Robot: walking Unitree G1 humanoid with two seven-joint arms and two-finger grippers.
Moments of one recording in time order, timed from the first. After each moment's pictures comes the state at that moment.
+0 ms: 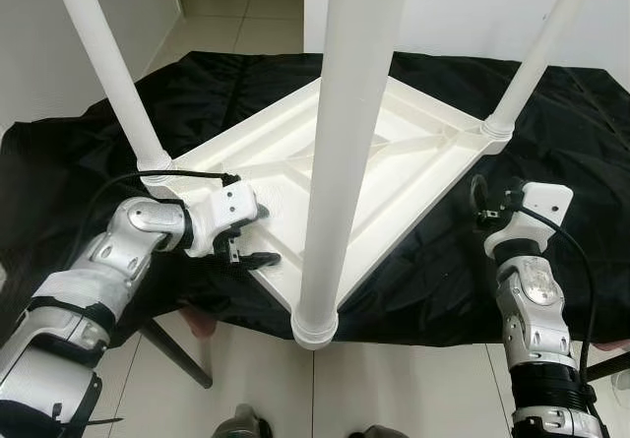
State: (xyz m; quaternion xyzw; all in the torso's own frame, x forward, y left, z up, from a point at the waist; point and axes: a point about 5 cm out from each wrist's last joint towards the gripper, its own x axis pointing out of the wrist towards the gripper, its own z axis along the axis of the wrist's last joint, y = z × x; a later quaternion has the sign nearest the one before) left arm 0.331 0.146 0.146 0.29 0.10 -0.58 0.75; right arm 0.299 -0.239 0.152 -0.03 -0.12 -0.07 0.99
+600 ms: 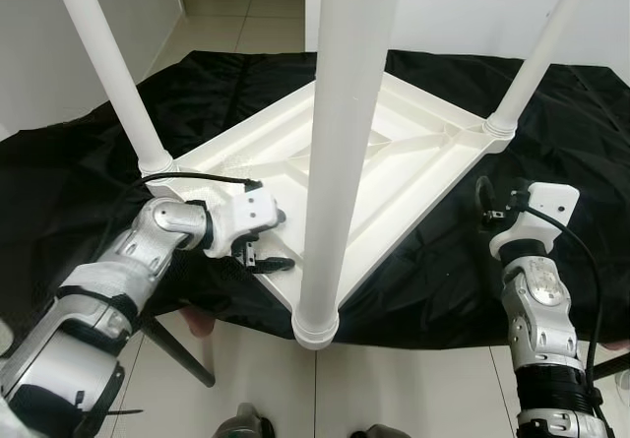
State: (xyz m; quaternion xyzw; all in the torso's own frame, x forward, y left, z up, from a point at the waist) left arm 0.336 0.122 0.139 0.31 0.09 -0.61 0.73; right arm 0.297 -0.245 0.155 -0.03 -0.11 -0.08 0.99
